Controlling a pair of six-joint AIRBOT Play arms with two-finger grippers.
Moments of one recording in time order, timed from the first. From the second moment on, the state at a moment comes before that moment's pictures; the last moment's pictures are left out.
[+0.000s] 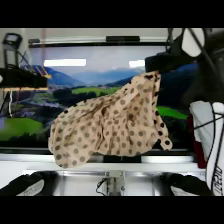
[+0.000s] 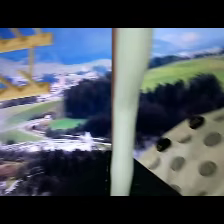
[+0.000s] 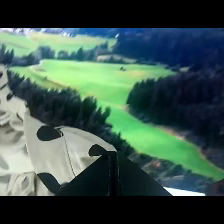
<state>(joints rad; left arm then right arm) -0.17 -1.11 1.36 1.57 -1.12 -1.42 0.47 -1.39 2.00 -1.88 1.60 1.72</state>
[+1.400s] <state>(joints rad) -0.93 -1.04 1.08 1.40 -1.47 -1.45 0.30 -1.34 2.04 -2.09 1.61 1.59</state>
